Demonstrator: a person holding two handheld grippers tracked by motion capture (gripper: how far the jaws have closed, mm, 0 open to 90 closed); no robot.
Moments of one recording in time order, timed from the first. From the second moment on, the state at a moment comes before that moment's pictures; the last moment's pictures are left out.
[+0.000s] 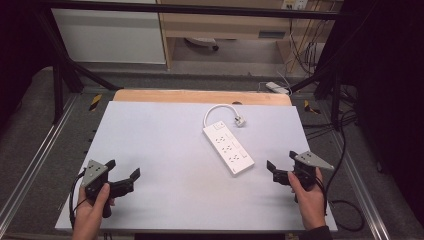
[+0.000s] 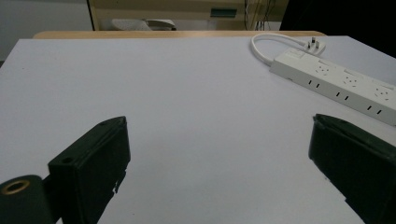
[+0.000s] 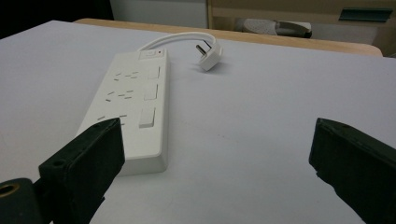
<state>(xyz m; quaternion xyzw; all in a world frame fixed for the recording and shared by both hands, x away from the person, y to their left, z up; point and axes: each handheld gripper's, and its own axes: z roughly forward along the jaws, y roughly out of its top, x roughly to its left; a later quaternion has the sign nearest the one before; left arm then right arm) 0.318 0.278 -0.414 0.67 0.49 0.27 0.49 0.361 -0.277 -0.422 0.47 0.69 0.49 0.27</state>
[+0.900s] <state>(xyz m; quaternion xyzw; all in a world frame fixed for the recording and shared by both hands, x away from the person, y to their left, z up) 0.317 0.277 -0.412 0.68 0.47 0.28 0.48 0.348 -0.265 -0.386 0.44 0.69 0.52 0.26</state>
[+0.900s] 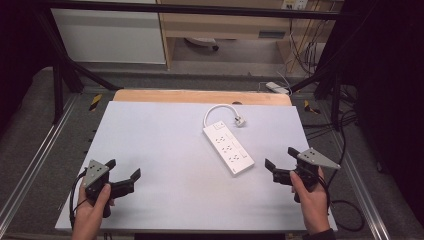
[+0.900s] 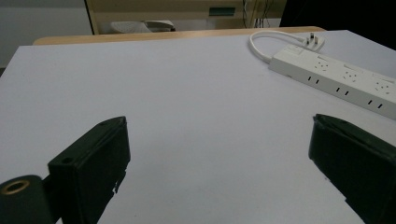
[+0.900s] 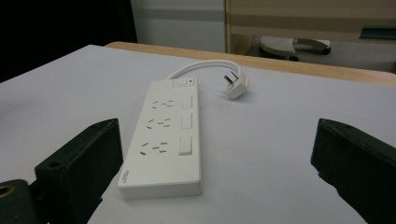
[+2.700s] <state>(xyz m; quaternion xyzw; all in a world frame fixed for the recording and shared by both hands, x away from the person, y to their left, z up) 0.317 0.274 -0.413 0.69 0.47 0.28 0.48 0.403 -0.209 -0.329 0.40 0.73 0.50 0.25</state>
